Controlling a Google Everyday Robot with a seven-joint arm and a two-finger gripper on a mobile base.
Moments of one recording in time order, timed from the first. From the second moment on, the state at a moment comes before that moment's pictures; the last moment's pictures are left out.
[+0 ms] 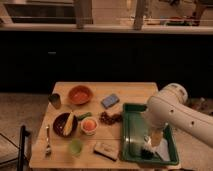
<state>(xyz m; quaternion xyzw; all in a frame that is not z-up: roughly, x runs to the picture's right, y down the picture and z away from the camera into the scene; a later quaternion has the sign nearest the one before) 0.213 0.191 0.655 -0.29 -0.01 -0.07 0.95</state>
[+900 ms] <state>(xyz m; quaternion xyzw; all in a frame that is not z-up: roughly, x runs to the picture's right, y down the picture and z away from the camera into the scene) 0.151 0.228 0.638 -0.30 -0.03 -0.11 0.95</state>
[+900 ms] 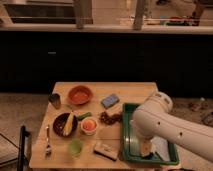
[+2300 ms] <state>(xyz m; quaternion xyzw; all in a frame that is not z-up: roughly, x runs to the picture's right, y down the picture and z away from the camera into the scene) 0.082 0.282 0.644 -0.32 -0.05 -0.10 0.94</state>
